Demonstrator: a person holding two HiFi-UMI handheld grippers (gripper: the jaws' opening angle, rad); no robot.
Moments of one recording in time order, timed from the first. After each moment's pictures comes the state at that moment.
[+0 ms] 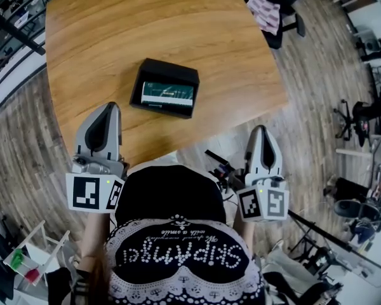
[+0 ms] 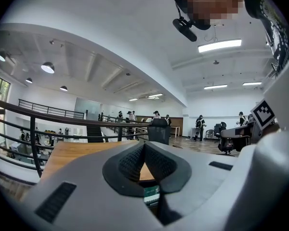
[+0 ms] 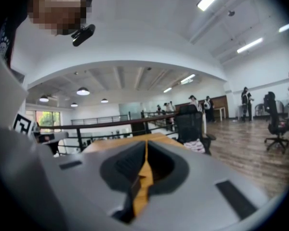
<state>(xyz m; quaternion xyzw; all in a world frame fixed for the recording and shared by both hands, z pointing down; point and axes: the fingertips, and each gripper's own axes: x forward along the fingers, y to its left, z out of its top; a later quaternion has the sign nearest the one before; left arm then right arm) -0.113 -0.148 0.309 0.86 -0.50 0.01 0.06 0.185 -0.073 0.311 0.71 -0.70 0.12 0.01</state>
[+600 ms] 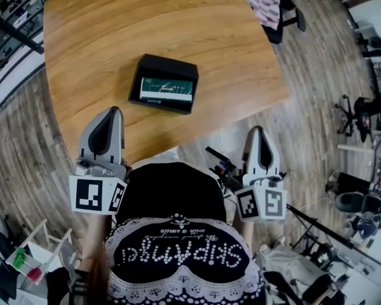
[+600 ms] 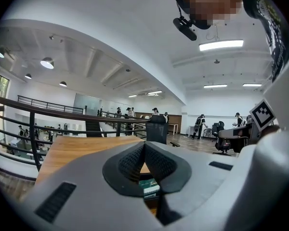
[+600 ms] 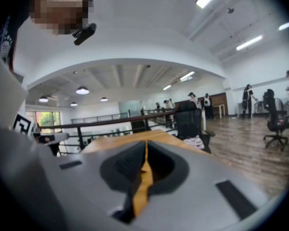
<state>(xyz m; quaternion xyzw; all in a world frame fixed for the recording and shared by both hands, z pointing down) -0.107 -0.133 0.324 0.86 -0.50 0.03 0.08 0.182 -0.060 0.324 0.71 -0.70 0.13 0.02</state>
